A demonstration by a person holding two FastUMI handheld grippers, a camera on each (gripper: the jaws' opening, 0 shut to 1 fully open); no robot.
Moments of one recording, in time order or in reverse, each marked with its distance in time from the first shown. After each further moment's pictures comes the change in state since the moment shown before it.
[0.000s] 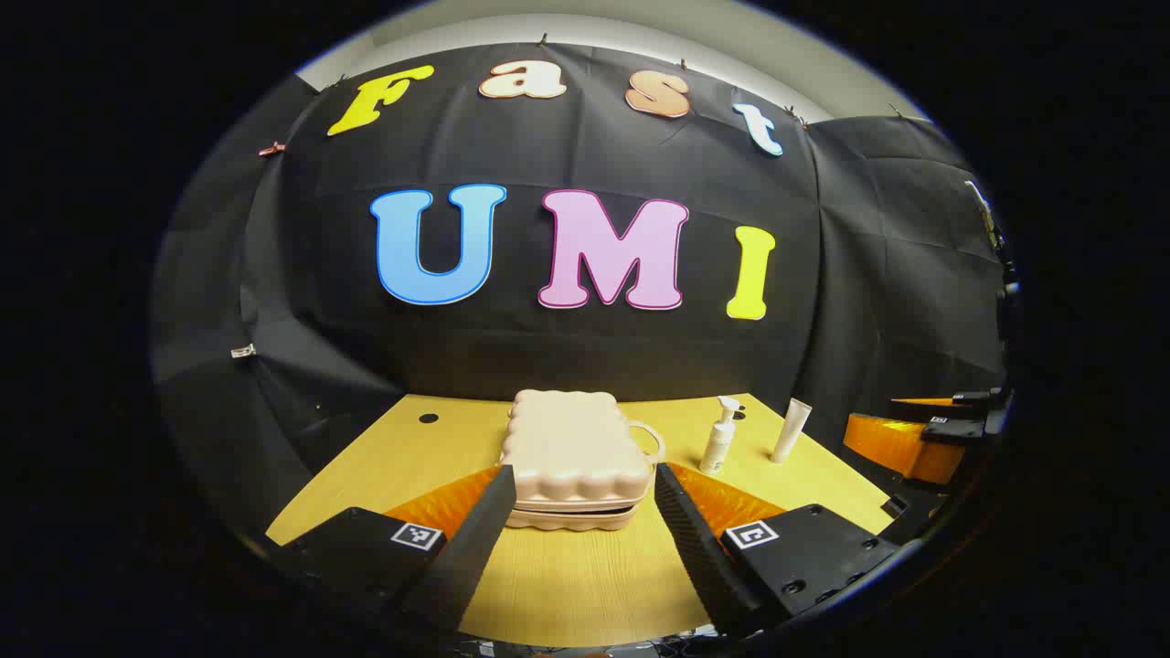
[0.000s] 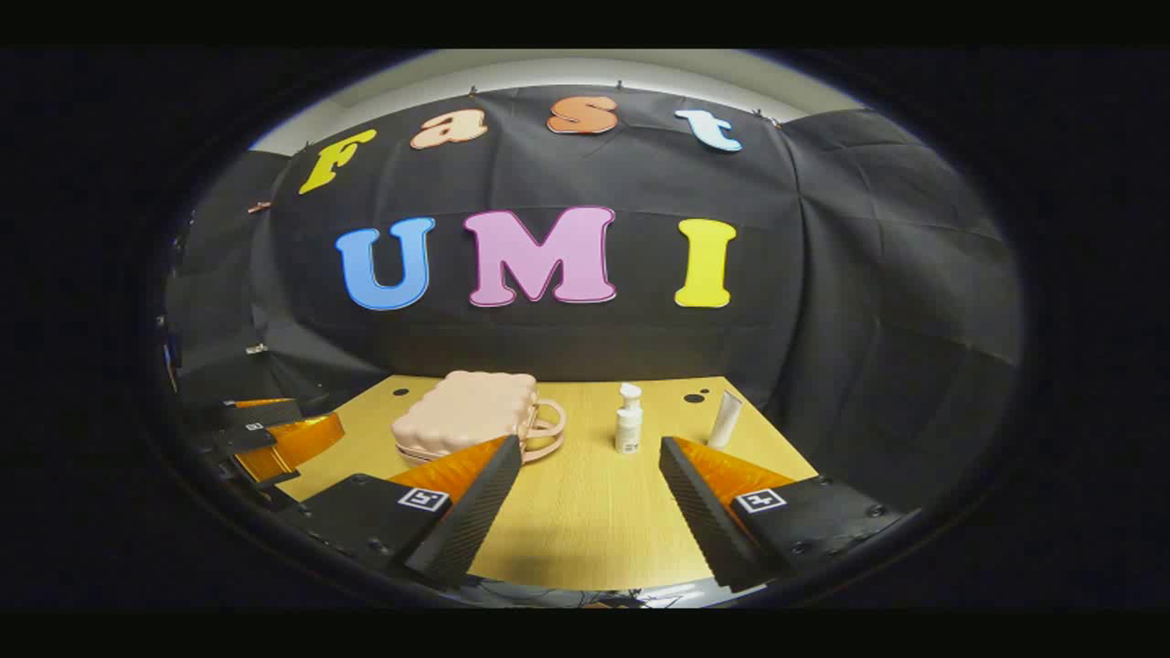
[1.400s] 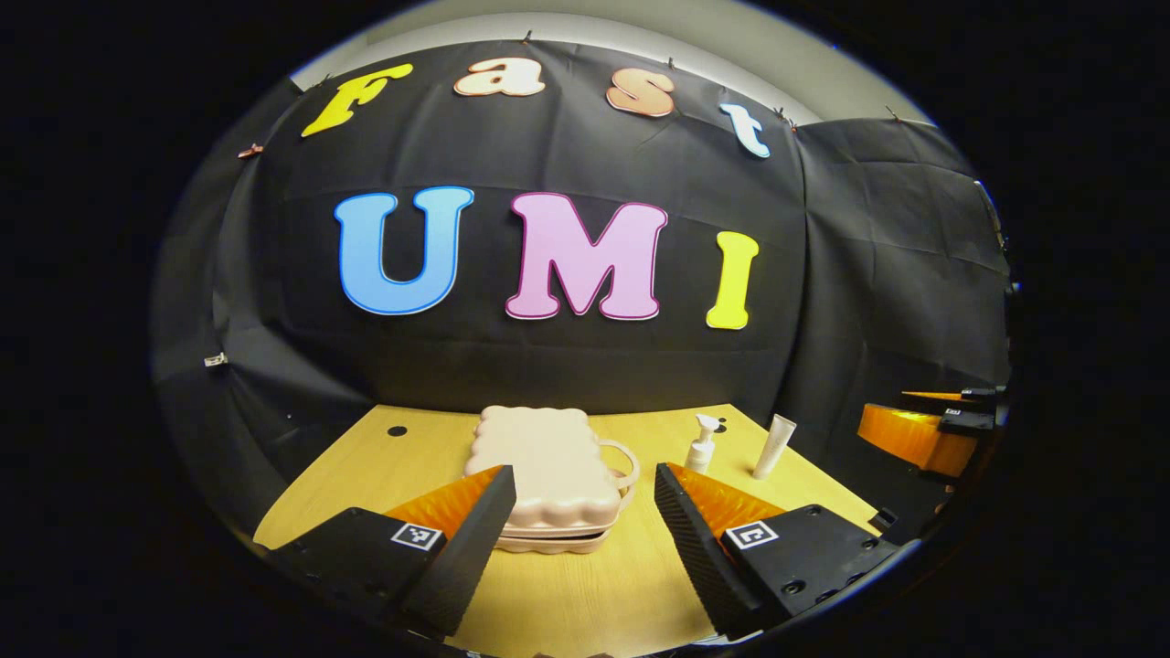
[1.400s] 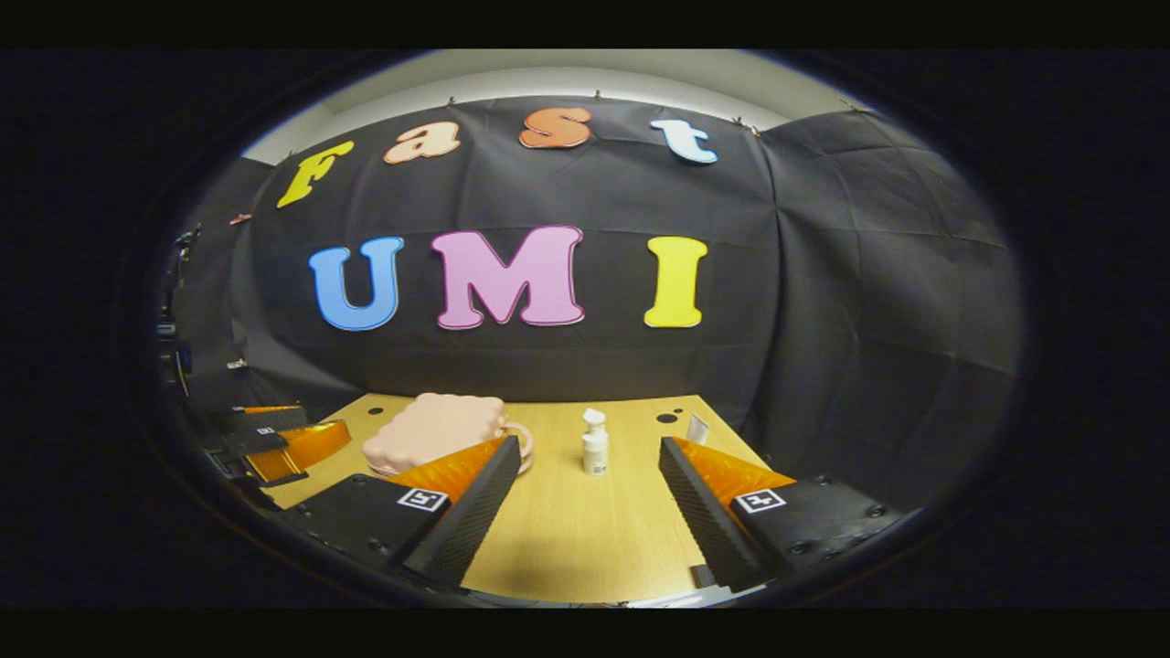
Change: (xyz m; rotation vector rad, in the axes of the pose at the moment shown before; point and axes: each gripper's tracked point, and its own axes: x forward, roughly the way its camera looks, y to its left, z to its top) left arm 0.061 -0.043 0.027 0.004 -0.004 -0.058; right arm 0.021 -0.053 0.037 0.007 -0.057 -0.069
